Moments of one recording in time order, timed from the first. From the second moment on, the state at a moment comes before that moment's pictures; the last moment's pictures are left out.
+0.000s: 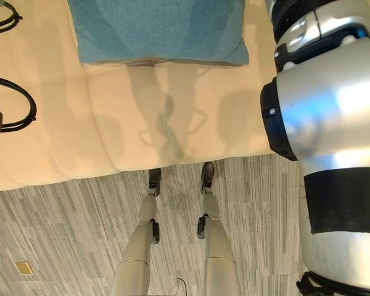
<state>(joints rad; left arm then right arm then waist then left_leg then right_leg) -2.03 0.58 -0.16 1.52 -0.70 -0.06 0.77 -2.07 -0.42 0.46 1.49 0.39 -0.01 -0.24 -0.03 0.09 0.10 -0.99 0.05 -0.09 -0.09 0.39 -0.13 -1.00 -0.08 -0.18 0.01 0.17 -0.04</state>
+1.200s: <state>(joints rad) 0.01 0.39 0.32 0.92 -0.30 0.06 0.19 -0.21 -0.28 -0.29 0.69 0.24 0.08 -0.02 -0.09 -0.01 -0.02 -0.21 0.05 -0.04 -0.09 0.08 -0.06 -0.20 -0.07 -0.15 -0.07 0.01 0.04</state>
